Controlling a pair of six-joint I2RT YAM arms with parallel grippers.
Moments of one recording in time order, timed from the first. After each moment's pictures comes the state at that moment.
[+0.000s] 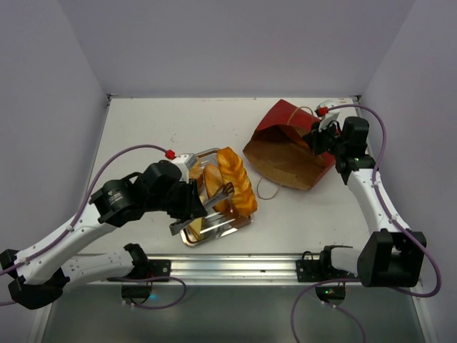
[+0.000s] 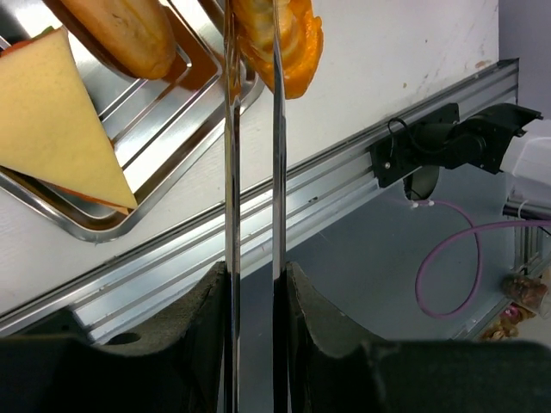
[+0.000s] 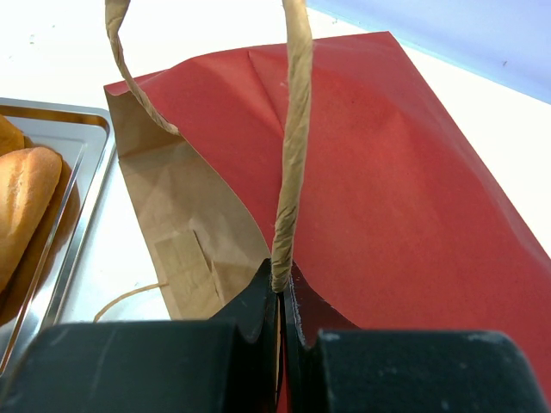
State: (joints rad) left arm -0.93 0.94 1.14 -1.02 0.07 -0.80; right arm -0.02 1.24 0.95 -0.13 -0.49 -0.20
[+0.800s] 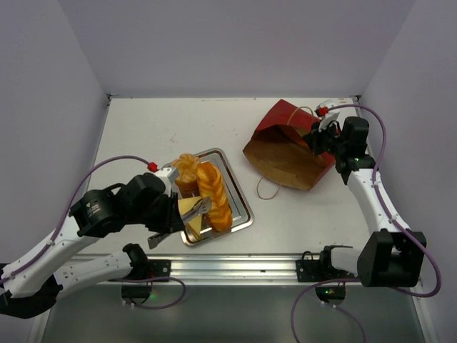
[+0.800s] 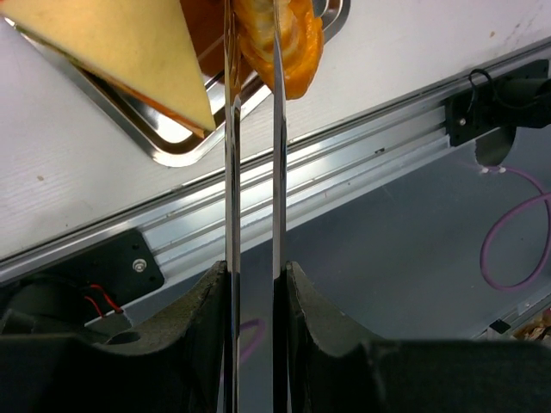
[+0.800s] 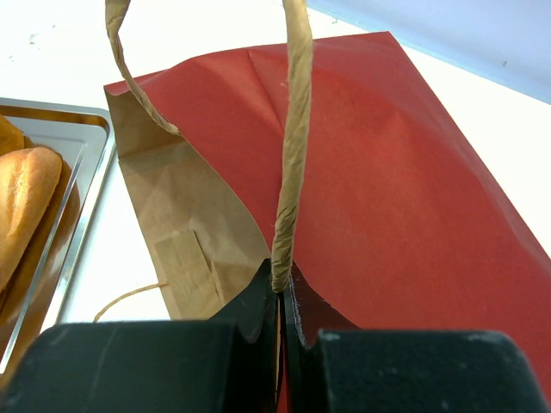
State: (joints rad) left arm -0.93 0.81 1.15 -1.28 0.02 -0.77; right arm -0.02 1.24 0.95 -0.13 -0.49 -0.20
